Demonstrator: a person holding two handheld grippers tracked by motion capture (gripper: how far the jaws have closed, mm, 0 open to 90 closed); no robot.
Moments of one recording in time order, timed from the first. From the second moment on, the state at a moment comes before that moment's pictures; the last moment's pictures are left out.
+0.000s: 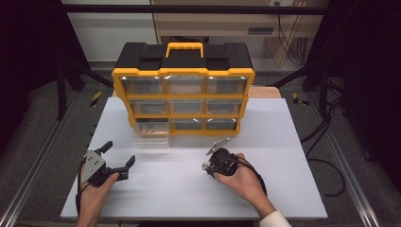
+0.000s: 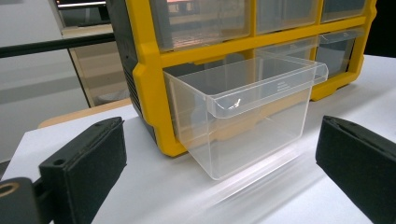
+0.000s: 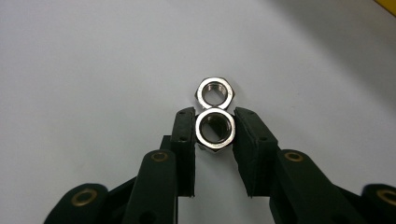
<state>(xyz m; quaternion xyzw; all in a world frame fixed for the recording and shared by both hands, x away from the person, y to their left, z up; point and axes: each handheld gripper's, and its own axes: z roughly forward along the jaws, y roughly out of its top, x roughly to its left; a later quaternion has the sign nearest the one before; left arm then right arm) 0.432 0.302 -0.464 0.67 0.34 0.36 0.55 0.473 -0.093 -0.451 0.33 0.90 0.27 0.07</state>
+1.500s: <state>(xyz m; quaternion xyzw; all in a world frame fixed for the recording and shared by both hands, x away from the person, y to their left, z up) 0.433 0.301 -0.466 0.67 0.34 0.36 0.55 0.493 -0.064 -0.401 0.29 0.87 0.39 0.14</state>
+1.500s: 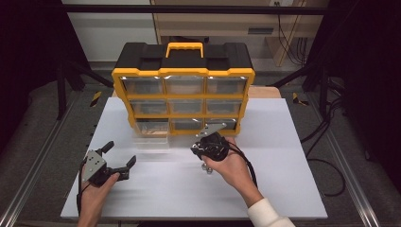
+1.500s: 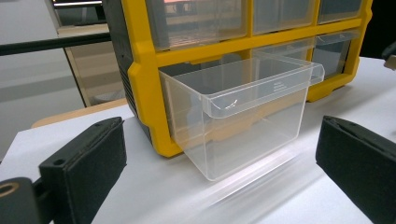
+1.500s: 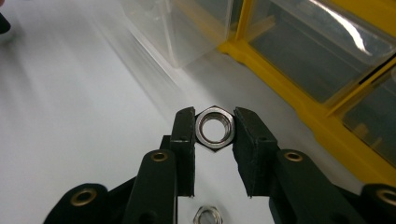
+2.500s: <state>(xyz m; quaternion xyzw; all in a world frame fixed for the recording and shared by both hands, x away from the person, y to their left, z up) 0.433 0.300 -0.466 0.67 0.34 0.36 0.55 0.509 -0.031 -0.384 0.28 0.84 0.43 0.15</state>
